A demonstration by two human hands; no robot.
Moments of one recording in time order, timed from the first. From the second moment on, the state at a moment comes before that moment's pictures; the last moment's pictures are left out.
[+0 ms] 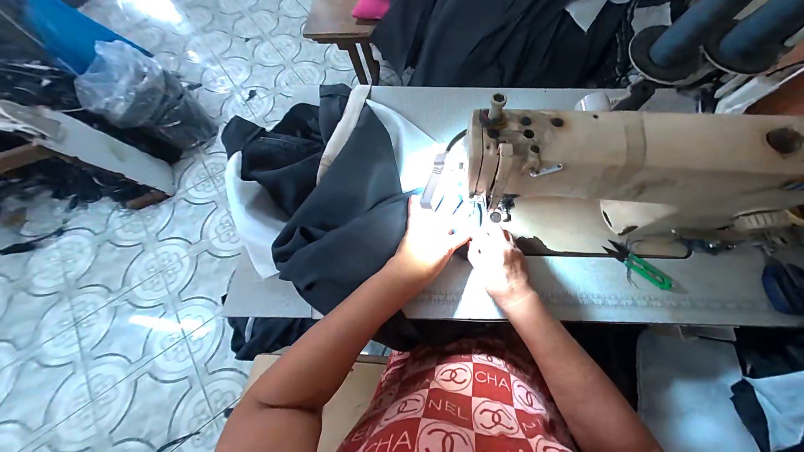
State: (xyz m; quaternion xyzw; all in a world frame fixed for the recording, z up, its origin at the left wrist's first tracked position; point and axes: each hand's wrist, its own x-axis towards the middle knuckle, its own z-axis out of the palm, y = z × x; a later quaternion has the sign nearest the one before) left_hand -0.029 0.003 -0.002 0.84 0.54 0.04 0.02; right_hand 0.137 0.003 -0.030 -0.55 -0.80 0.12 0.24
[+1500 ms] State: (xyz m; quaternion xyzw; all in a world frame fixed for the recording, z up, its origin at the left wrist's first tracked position) left_hand -0.043 -0.038 -0.016 0.87 0.47 0.14 -0.06; right_hand 0.140 -0.037 -0.025 -0.62 -0.71 0.23 0.26
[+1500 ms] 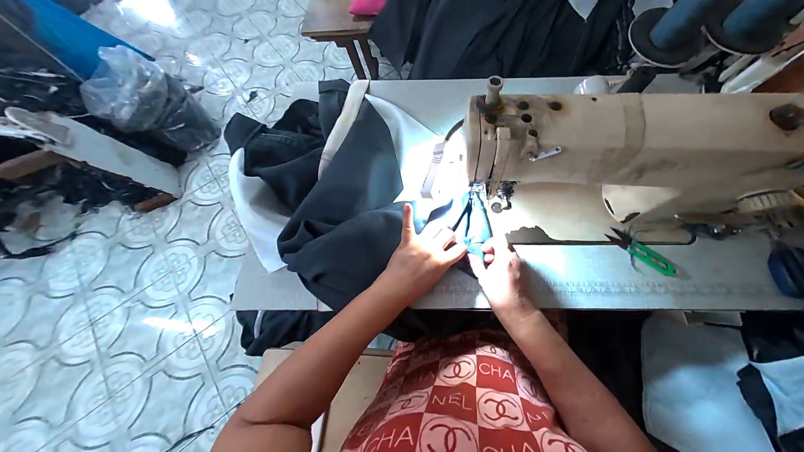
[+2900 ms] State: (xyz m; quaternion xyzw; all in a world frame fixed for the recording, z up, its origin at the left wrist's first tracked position) left_hand -0.032 -0.021 -0.034 0.88 0.43 0.18 -0.02; right_hand 0.151 -0.027 -0.031 -0.60 -0.64 0.33 0.33
